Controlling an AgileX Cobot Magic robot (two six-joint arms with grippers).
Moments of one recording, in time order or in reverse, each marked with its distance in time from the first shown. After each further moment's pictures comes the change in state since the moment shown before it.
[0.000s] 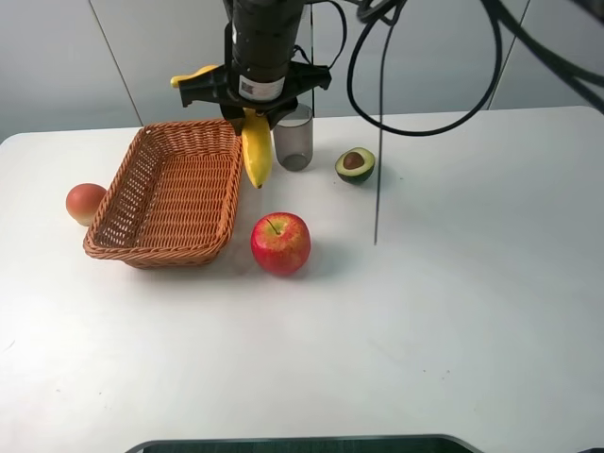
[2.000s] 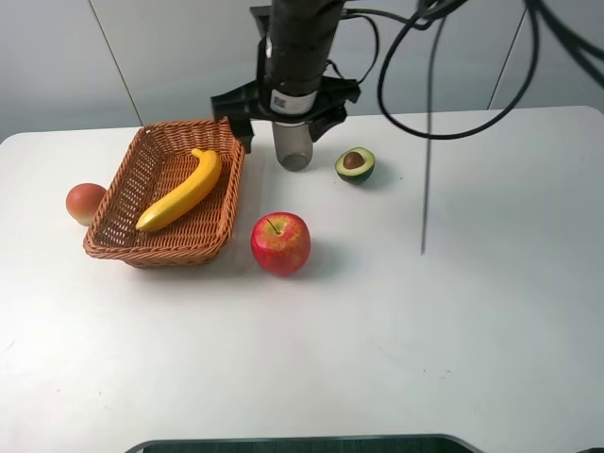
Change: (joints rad) left arm 0.000 0.000 0.000 0.000 0.000 0.004; right arm -0.069 -0.138 0.265 0.025 -0.058 -0.041
